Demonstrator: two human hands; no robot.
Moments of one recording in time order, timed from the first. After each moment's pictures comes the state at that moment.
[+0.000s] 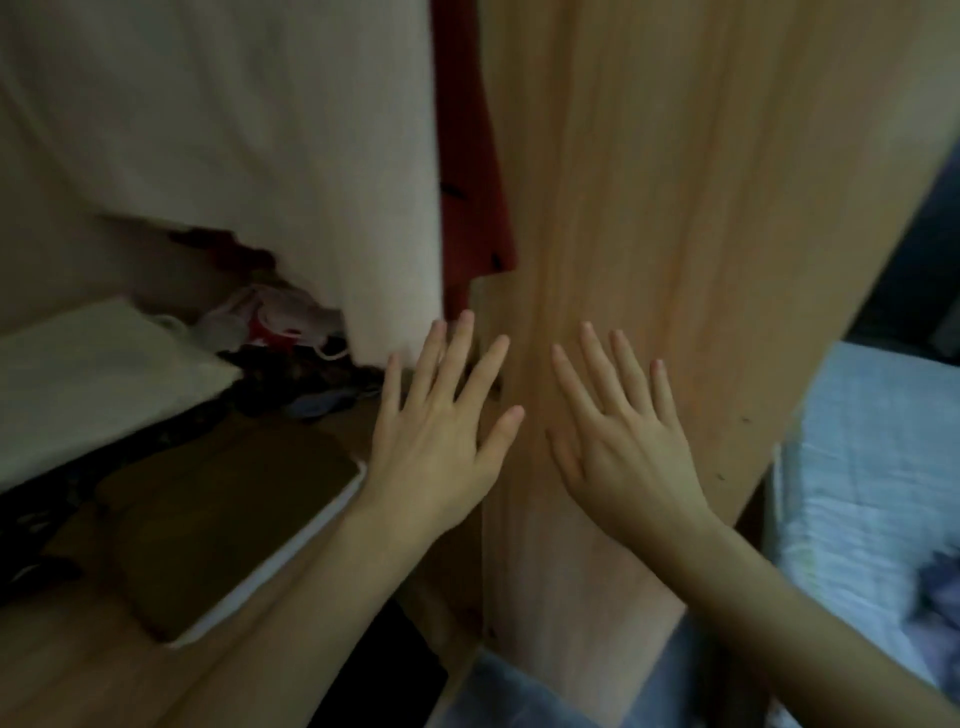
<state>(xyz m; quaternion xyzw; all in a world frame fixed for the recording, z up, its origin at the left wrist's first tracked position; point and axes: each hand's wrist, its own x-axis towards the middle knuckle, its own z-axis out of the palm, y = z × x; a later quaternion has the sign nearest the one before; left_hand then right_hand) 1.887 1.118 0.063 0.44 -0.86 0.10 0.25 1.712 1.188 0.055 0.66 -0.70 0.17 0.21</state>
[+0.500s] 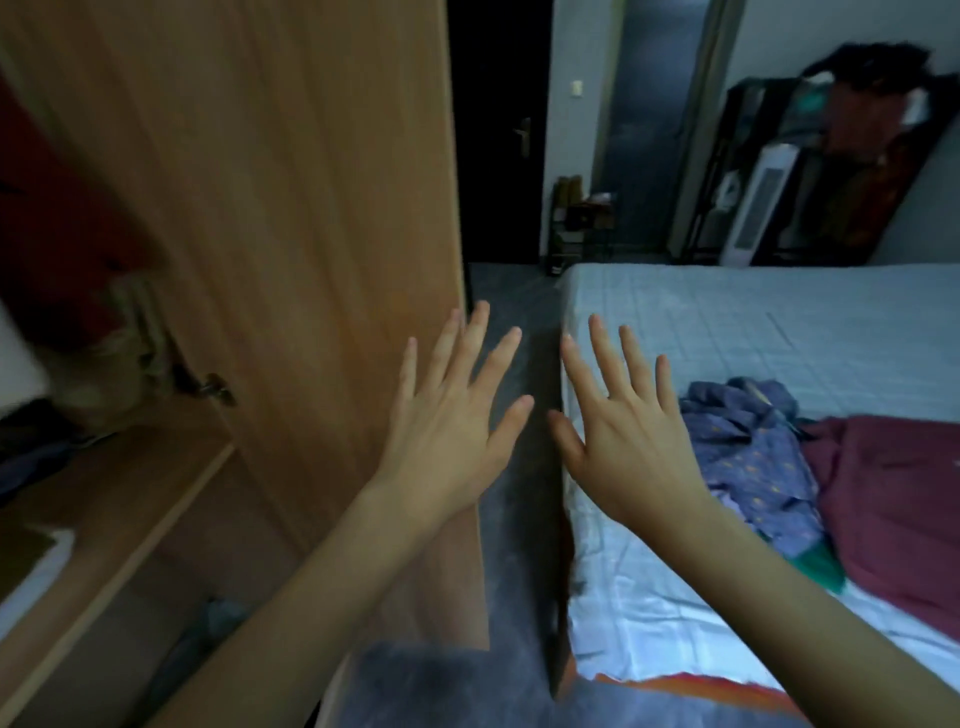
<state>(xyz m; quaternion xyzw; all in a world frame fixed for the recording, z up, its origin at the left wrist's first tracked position) 1.648 1.252 0.049 0.23 -0.95 0.03 0.23 1.524 1.382 0.034 0.46 -0.86 0.15 0.18</state>
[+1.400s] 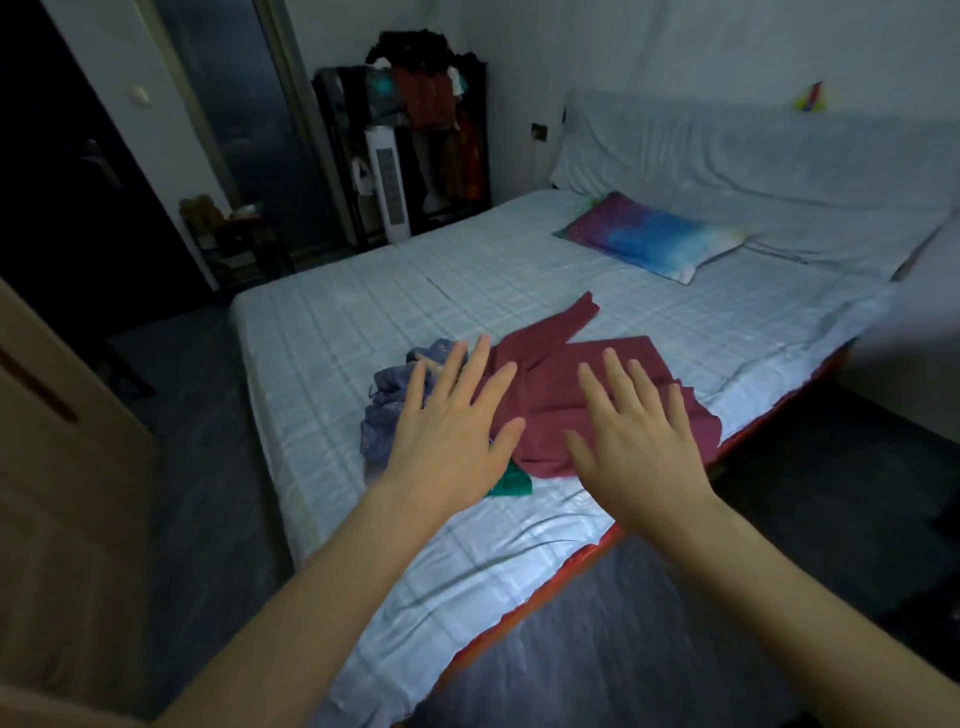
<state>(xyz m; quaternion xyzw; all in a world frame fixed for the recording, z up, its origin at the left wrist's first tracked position) 1.344 1.538 -0.003 -0.14 -0.98 0.01 0.14 1.356 1.729 -0.005 0.08 -0.99 0.08 0.11</state>
